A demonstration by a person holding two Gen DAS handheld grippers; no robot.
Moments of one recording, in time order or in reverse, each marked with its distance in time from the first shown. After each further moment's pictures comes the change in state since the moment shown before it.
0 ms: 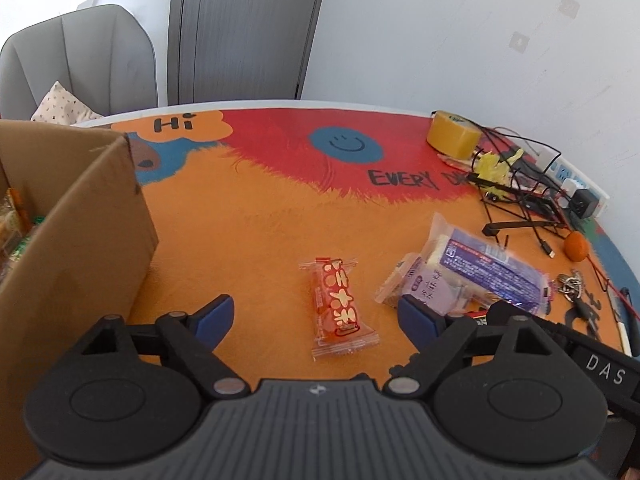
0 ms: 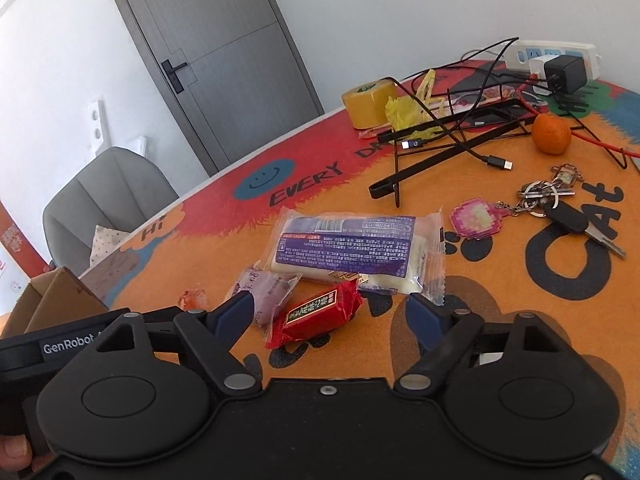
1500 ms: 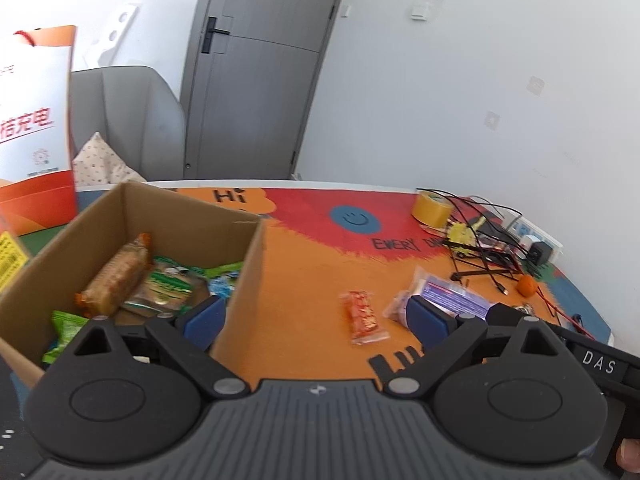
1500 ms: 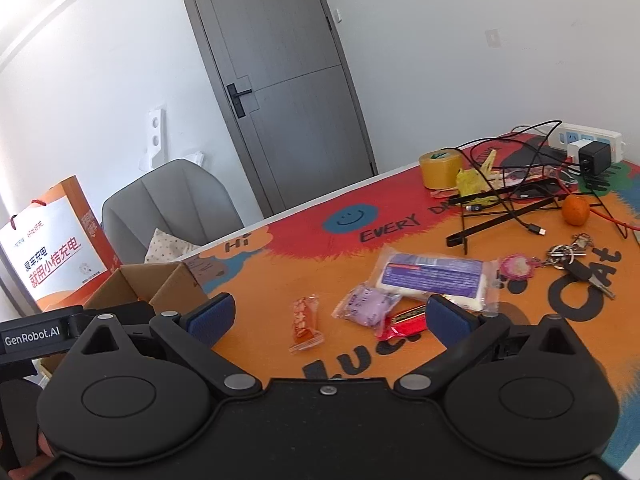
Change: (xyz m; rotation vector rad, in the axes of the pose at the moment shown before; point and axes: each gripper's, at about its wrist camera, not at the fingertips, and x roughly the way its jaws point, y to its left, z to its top) left arm -0.139 0.053 -0.017 -0.012 -0.204 -0.062; right arm -0.093 0.065 -0.013 -0.140 -0.138 0.084
